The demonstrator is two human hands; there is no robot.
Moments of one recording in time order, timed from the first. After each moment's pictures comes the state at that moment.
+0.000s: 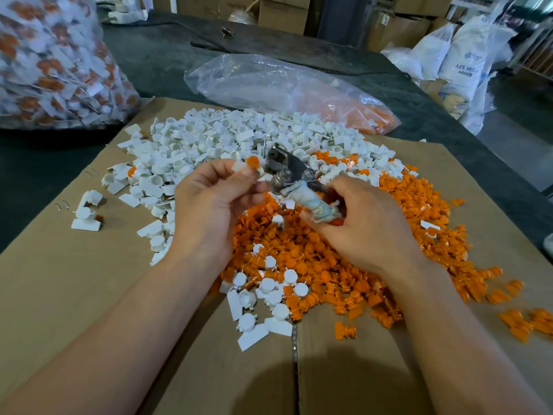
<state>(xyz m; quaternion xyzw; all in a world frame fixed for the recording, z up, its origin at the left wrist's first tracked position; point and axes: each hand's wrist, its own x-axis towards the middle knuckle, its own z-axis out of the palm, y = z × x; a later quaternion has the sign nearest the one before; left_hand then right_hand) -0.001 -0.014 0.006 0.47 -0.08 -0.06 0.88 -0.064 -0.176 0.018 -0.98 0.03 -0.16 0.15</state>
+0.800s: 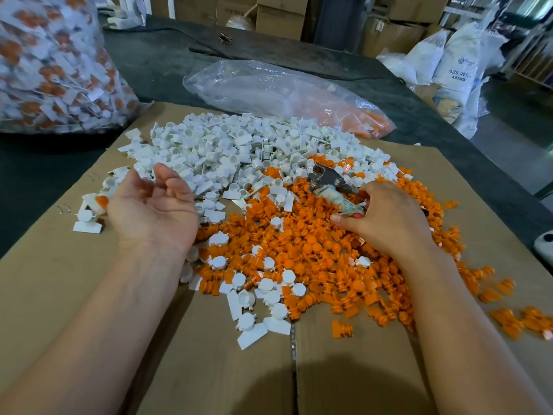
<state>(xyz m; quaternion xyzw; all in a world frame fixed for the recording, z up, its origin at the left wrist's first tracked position) 0.026 0.022 0.004 0.08 0.19 -0.03 0.98 -0.051 -0.225 0.004 -0.98 0.19 -0.10 0.01</state>
